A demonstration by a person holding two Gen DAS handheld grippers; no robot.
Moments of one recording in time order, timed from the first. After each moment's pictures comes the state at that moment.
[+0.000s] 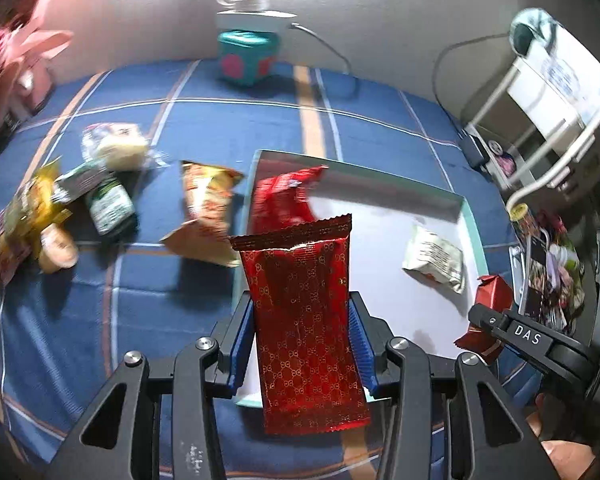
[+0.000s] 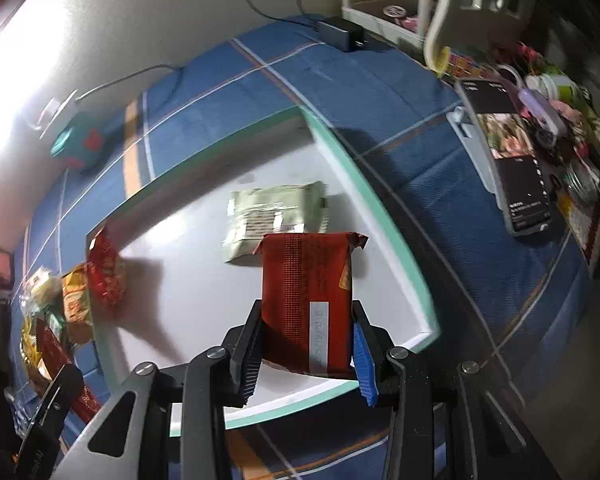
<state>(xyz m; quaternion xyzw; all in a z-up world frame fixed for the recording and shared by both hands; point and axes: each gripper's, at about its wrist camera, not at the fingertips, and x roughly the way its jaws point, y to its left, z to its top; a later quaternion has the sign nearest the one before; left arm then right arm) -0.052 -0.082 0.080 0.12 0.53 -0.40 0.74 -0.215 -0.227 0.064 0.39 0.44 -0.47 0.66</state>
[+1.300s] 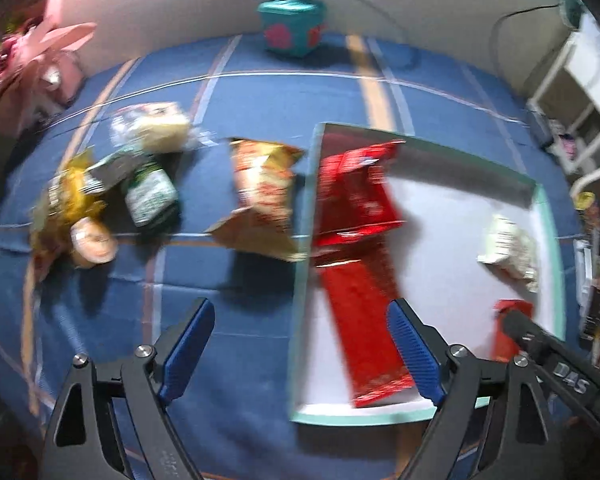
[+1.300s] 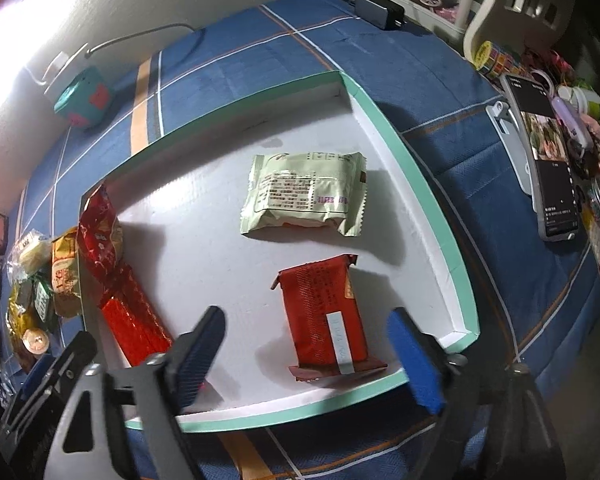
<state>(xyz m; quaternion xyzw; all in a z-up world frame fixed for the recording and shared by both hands) -0.028 -0.085 0.053 0.20 0.55 -0.29 0.76 -0.179 -0.222 0.037 0.37 0.49 -0.43 0.66</state>
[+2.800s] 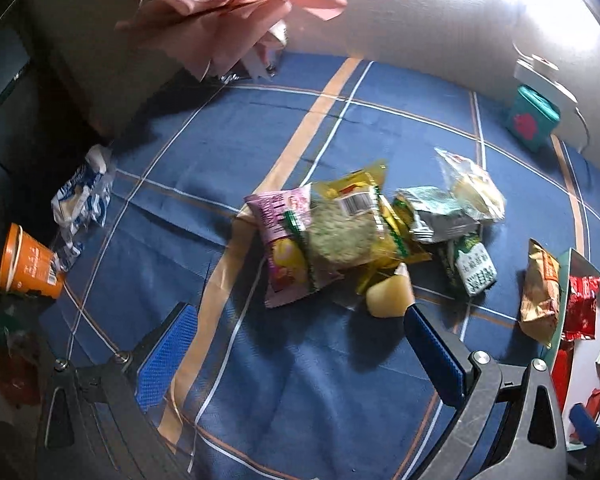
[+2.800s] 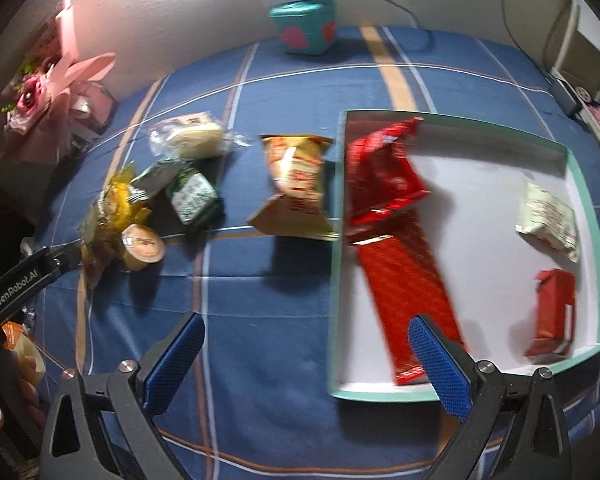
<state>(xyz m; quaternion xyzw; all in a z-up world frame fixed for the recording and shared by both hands) 0.132 0.089 0.071 0.13 0.54 -0.10 0.83 -0.024 -0.080 0.049 0.28 0.52 -0.27 0.76</state>
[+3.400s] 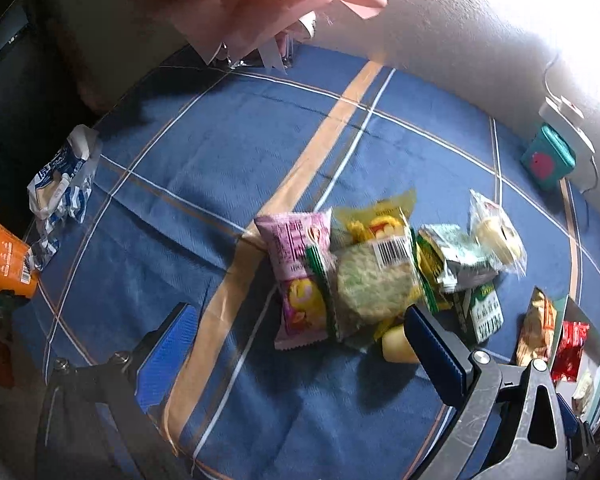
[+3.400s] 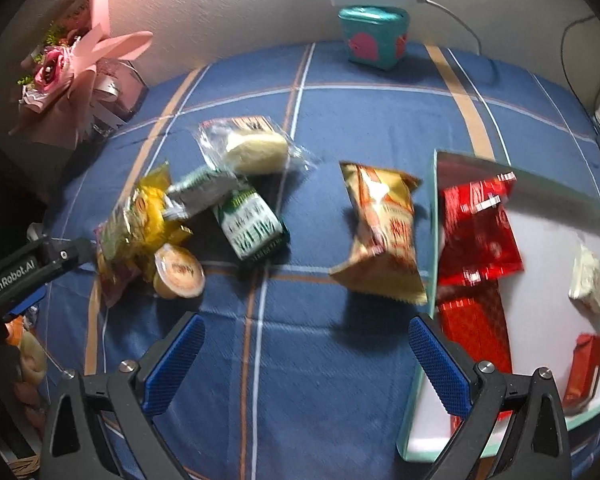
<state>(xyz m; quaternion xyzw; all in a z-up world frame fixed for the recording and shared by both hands) 0.181 0.105 0.065 0.07 0.56 -0.11 0.82 0.043 -0.071 0.042 0.25 0.52 -0.23 0.79</state>
